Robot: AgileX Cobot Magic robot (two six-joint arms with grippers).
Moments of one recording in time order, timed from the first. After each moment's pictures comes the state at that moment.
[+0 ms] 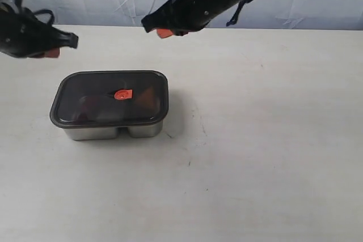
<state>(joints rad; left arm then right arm) -0.16 1.51 -1.02 -0.18 0.48 0.09 0.65 1.90 -1.56 0.53 0.65 -0.51</state>
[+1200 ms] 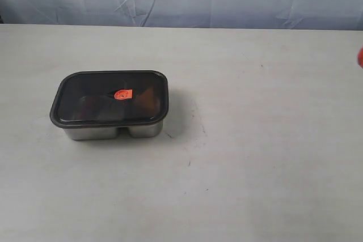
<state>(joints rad) -0.16 0.24 -0.57 -0.28 0.67 0.11 0.44 0.50 -0.45 0.42 0.28 -0.33</state>
